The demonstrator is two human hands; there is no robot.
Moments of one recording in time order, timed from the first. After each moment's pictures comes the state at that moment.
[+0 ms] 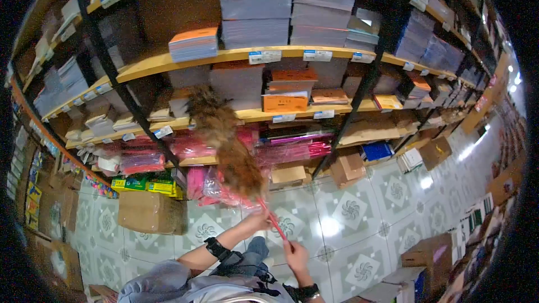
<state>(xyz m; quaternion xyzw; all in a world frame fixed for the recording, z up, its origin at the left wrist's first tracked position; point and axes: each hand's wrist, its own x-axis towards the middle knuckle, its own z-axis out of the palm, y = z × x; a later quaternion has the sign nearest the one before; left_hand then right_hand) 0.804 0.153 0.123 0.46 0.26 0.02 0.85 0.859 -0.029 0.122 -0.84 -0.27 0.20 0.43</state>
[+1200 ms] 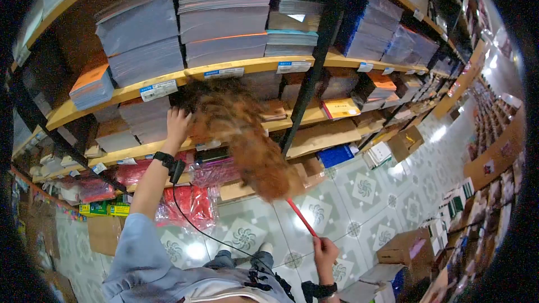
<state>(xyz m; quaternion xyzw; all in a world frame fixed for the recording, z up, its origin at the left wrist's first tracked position) 1.040 0.414 0.224 0.88 0.18 0.35 -0.26 1.100 -0.106 0.158 -0.90 -0.16 -0.04 0.40</state>
